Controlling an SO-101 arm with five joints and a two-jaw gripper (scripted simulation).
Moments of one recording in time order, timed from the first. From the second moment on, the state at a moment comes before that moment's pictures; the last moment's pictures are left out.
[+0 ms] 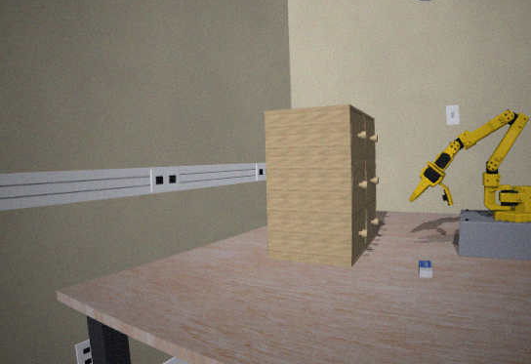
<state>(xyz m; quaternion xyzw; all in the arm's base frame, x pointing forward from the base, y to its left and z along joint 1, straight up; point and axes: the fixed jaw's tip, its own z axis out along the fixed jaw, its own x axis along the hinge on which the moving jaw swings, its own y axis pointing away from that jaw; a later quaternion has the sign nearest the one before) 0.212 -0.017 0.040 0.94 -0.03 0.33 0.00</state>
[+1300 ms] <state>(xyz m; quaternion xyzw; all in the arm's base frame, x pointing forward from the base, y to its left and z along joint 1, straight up) 0.153 -0.014 0.056 0.96 -0.04 0.27 0.00</state>
